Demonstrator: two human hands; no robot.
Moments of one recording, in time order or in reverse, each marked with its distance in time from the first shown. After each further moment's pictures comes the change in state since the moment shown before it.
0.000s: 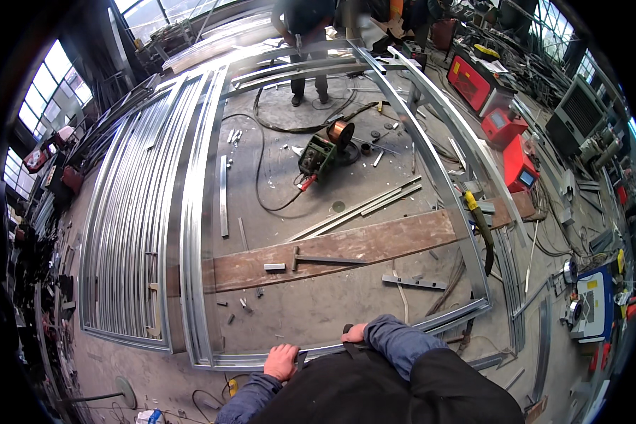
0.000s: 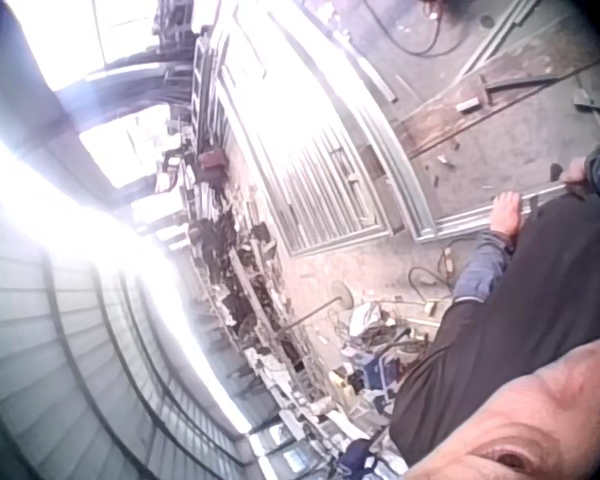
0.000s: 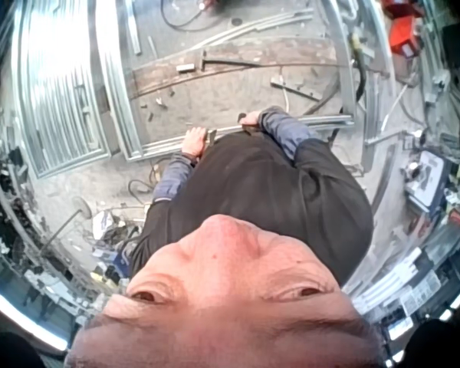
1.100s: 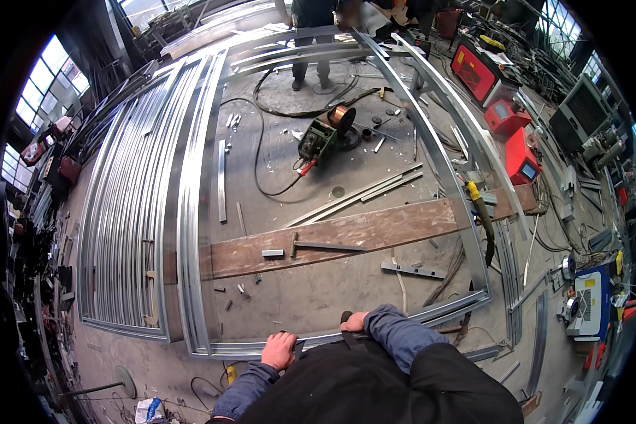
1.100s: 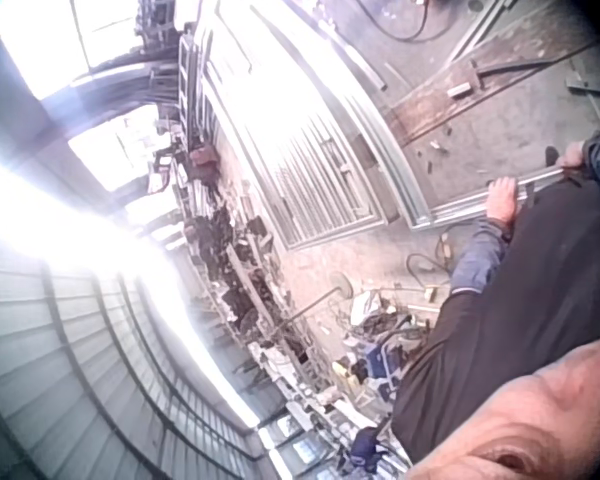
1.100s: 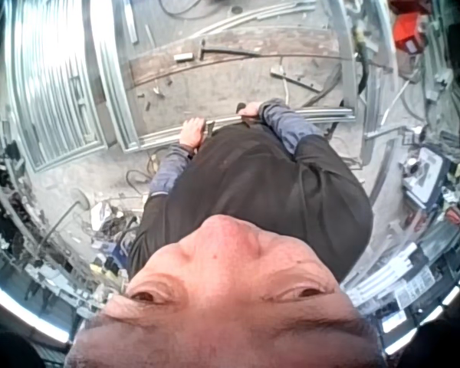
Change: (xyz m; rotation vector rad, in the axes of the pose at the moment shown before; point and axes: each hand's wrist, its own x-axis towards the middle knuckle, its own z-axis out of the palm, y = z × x) left_hand 0.000 -0.002 0.001 0.016 0.037 0.028; right_hand 0.015 0.013 0.006 0.011 0.019 -0.015
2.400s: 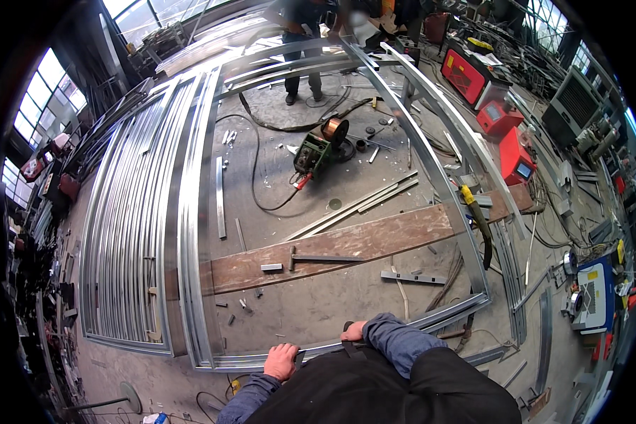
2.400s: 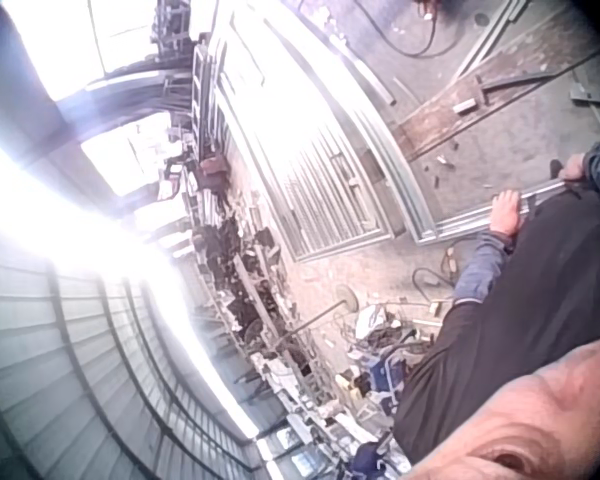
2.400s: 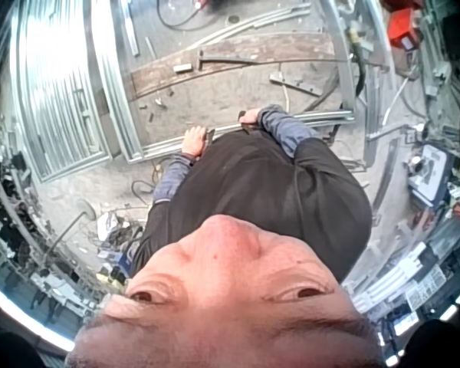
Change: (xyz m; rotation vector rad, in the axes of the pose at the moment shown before) left_hand 0.003 0.008 -0.009 0.006 -0.042 -0.039; right_hand 0.010 0.004 0.003 -0.067 -0.009 -0.052
